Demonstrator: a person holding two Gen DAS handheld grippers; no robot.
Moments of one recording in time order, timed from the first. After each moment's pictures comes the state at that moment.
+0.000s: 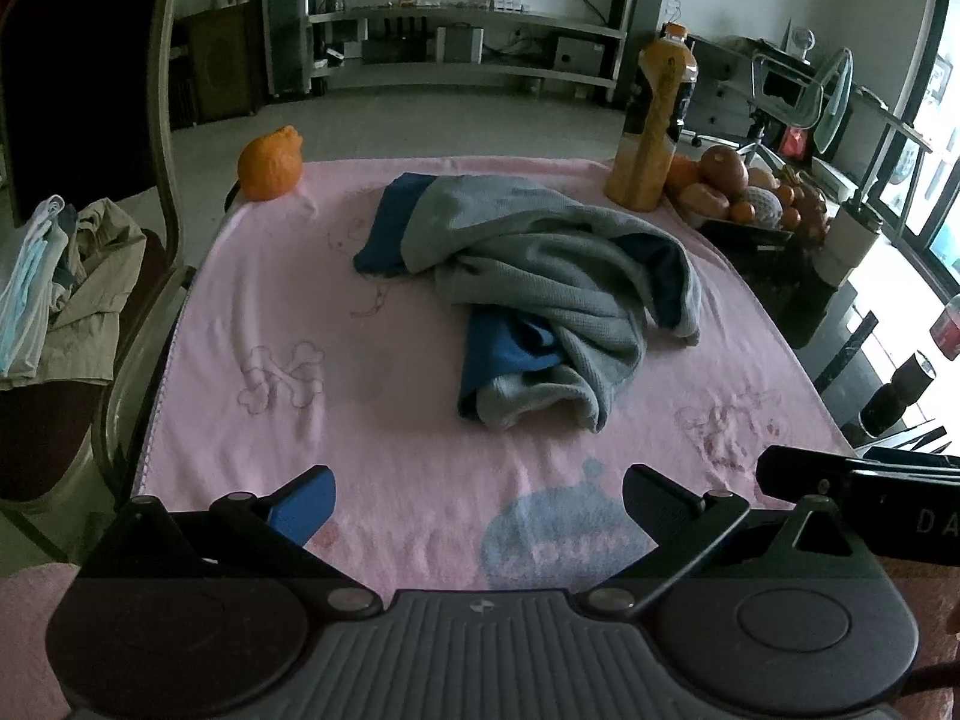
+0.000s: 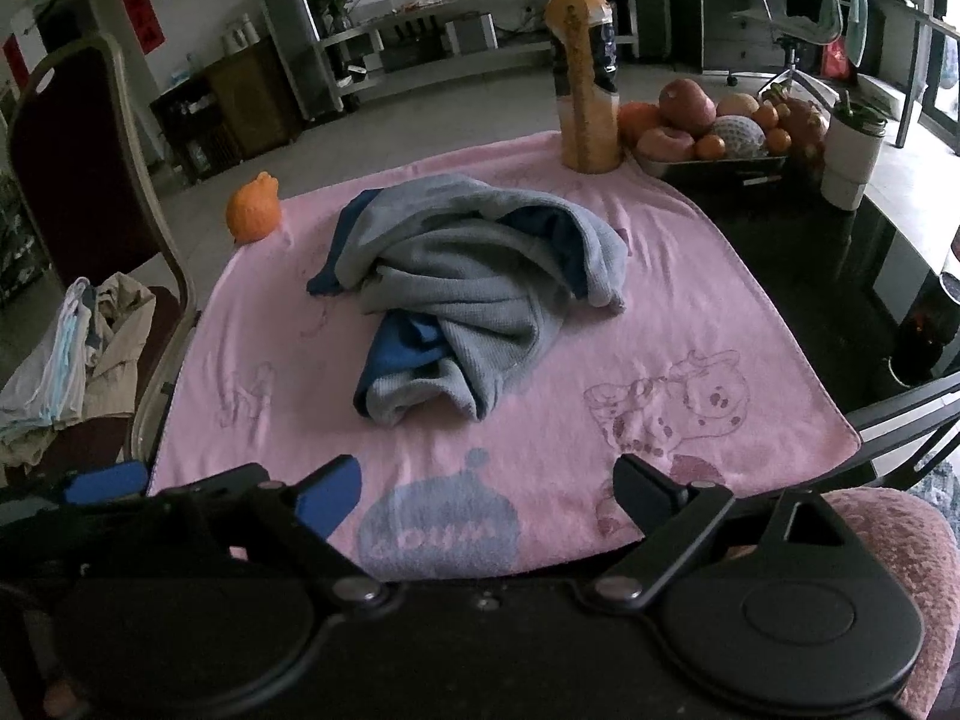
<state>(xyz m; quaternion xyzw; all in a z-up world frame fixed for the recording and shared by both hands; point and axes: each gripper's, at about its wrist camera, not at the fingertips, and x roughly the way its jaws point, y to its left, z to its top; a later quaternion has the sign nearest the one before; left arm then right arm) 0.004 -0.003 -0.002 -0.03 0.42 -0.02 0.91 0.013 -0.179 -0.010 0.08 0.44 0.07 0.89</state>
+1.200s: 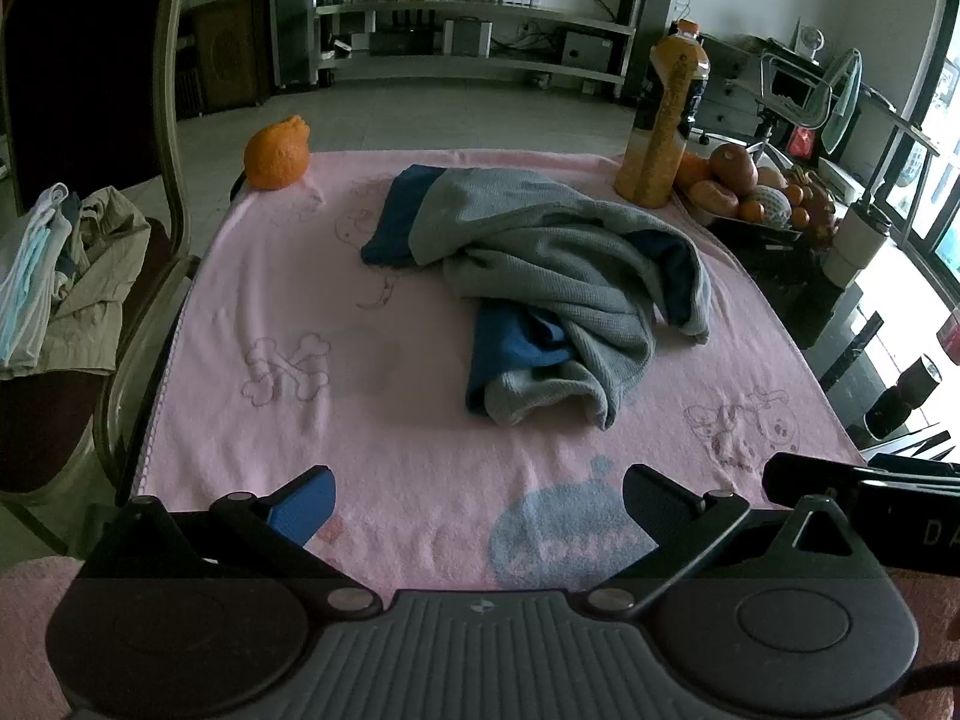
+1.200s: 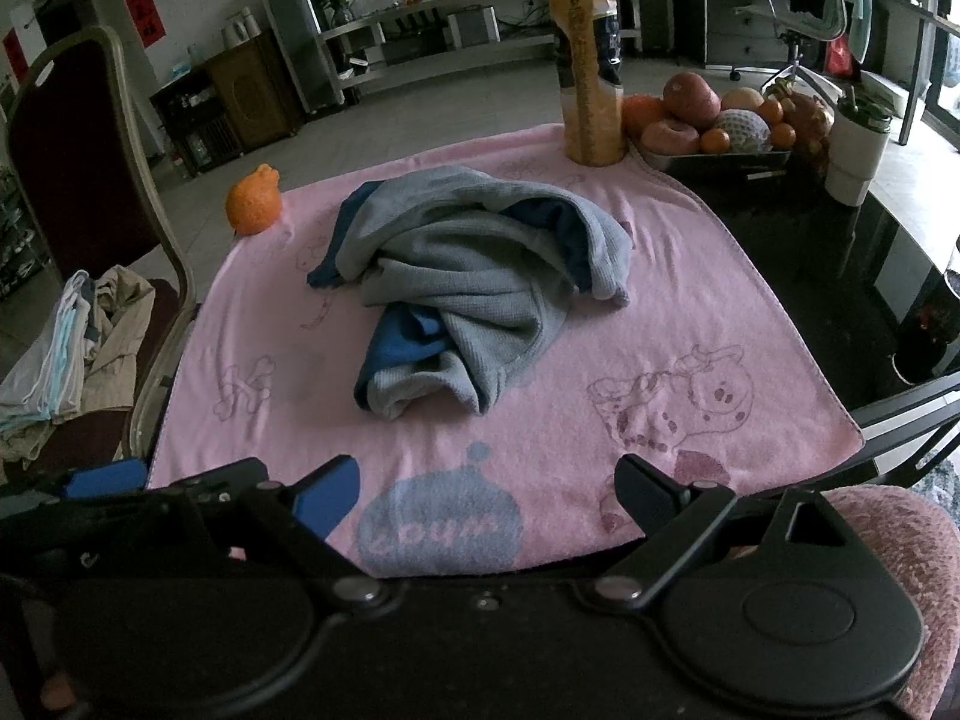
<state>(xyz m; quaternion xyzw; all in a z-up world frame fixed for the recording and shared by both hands) 0.006 0.006 -0.006 -0.04 0.42 -0.01 0.90 0.015 -0.177 -0.013 0.08 0.44 0.08 0.89</state>
